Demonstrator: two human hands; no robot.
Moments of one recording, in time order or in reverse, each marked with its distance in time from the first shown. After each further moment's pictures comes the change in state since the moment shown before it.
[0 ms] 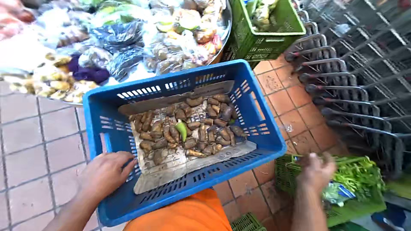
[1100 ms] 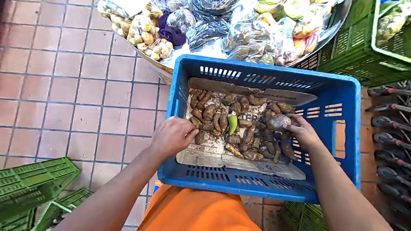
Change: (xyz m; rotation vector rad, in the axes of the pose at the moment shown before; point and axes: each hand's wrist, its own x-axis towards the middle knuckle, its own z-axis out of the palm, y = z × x) left_hand 0.007 0.012 -0.019 -0.219 0.252 -0.075; right_hand 0.029 -0.042 0.292 -0.338 -1.166 0.068
